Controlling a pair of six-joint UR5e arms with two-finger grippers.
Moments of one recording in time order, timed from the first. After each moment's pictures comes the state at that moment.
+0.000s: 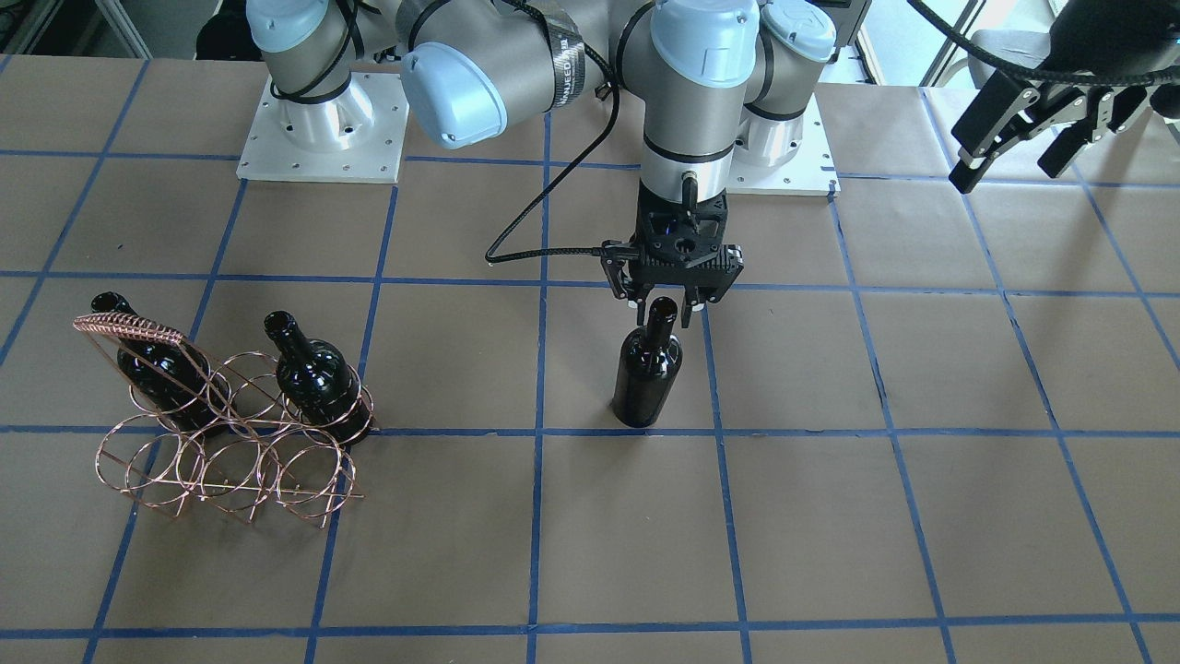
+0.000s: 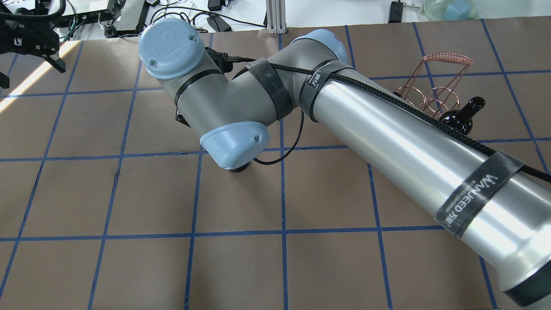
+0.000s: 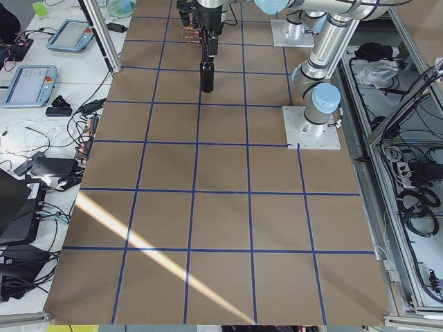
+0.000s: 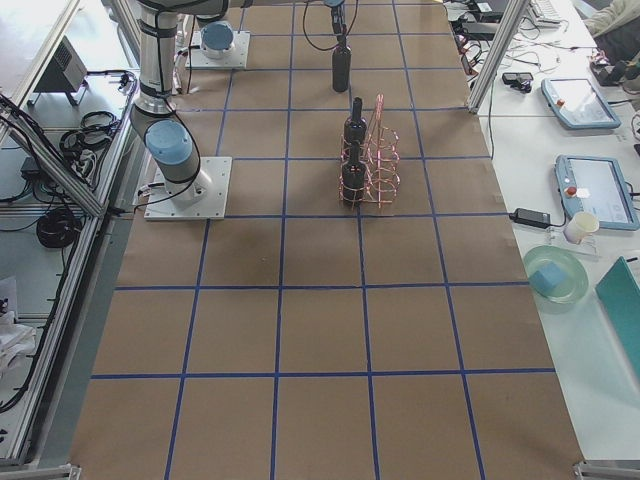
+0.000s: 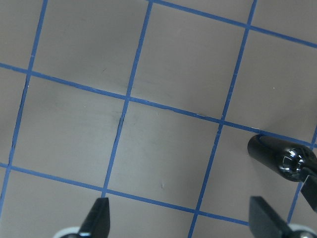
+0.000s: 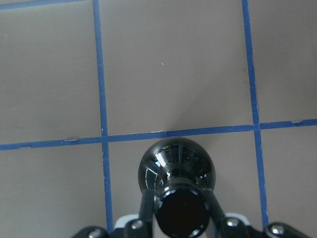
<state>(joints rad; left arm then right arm) -1.26 -1.51 -1.40 -1.73 1.54 0.04 2.20 -1.15 1.39 -2.00 -1.65 0.70</state>
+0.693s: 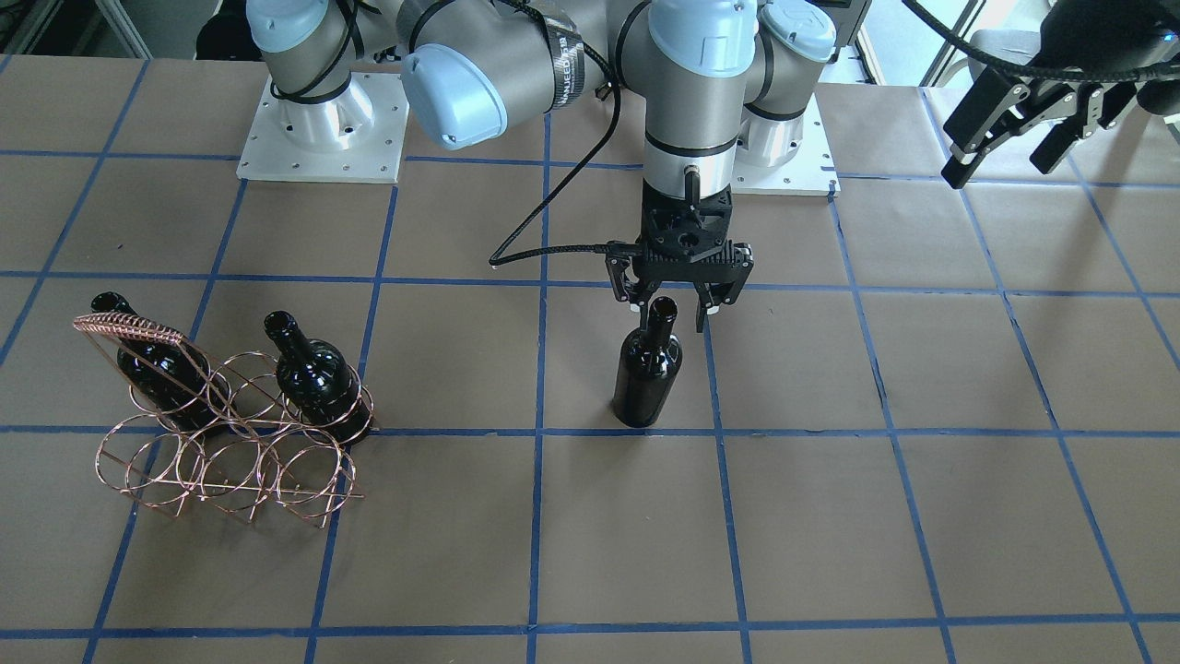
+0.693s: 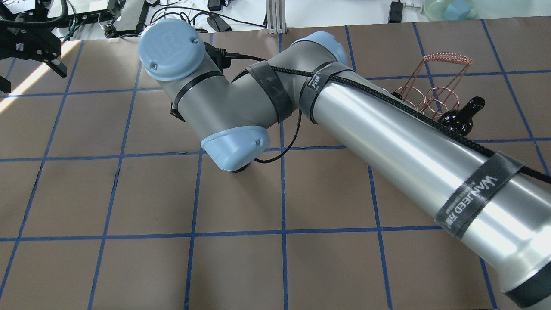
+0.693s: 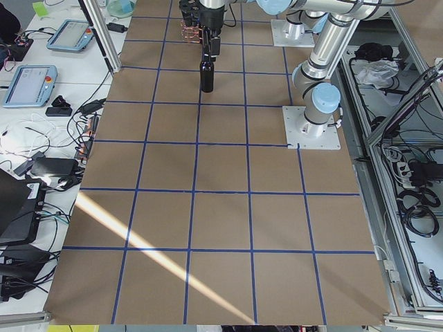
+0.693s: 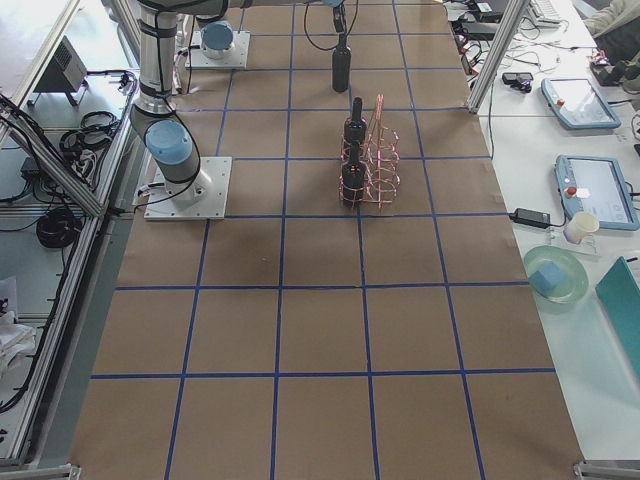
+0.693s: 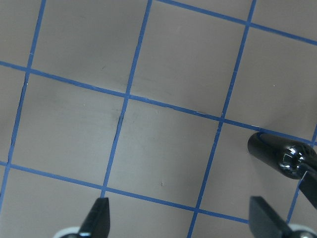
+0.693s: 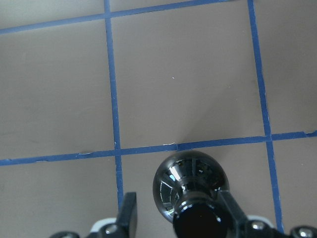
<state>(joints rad) -1.27 -1.49 -1.42 -1.73 1.54 0.04 2.20 -1.15 1.40 -2.08 -1.66 0.71</state>
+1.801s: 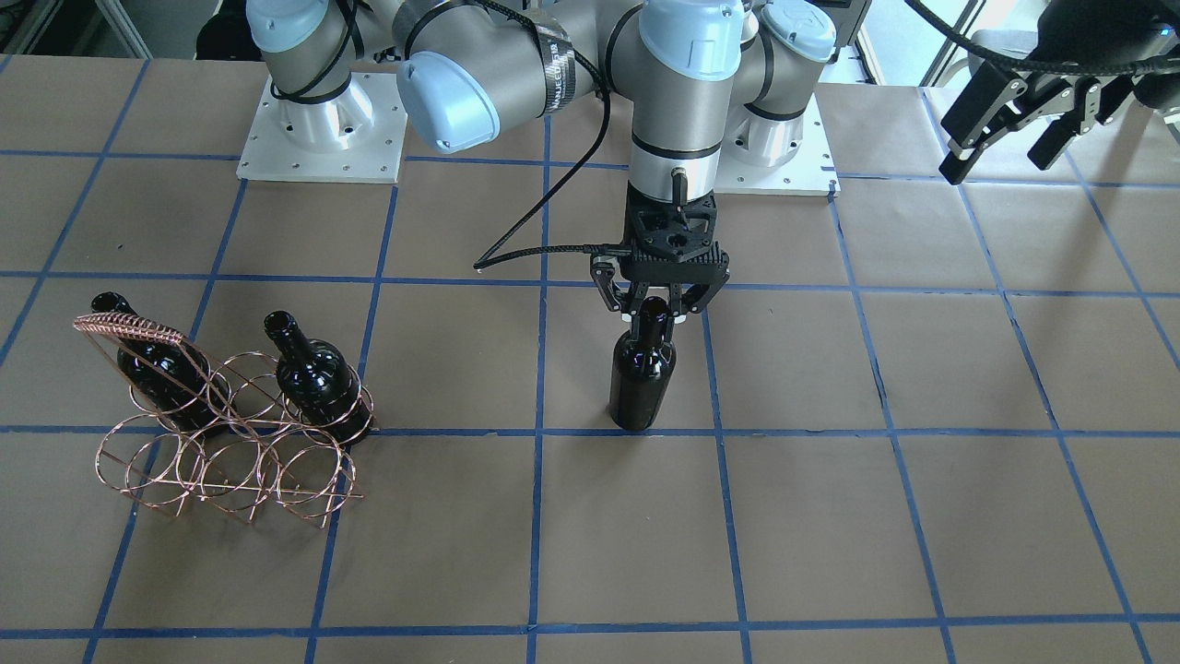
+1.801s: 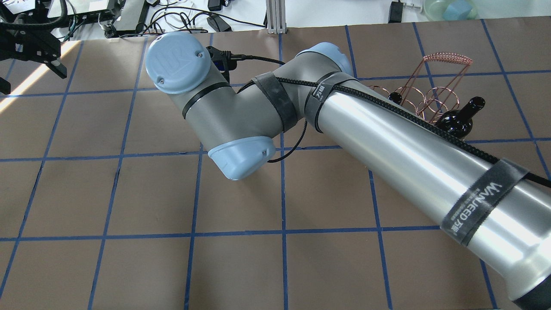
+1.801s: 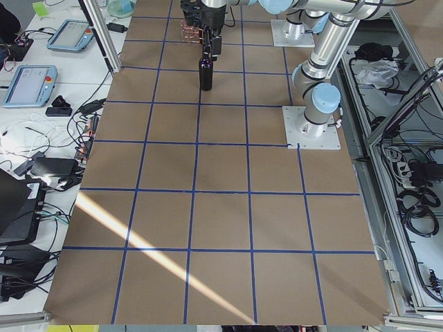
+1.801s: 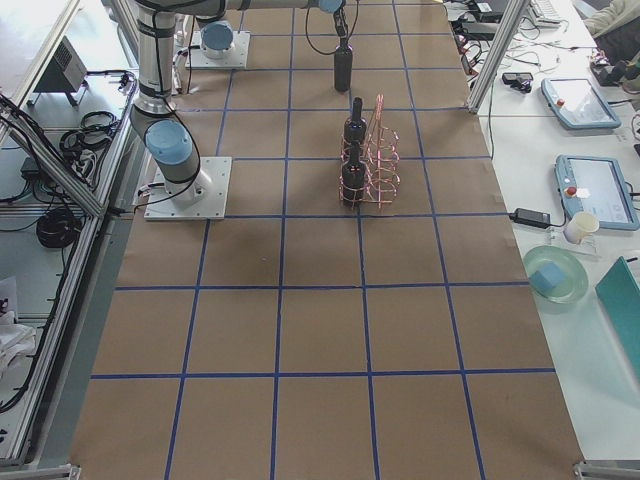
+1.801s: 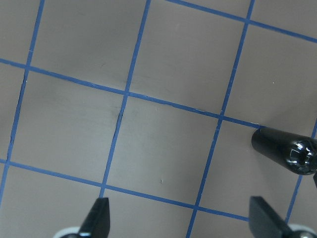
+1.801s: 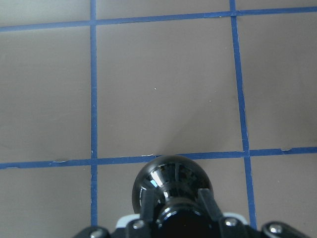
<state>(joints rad) -1.27 -1.48 -1.42 -1.73 1.54 0.04 2.19 -1.17 1.45 -2.12 -1.73 0.65</state>
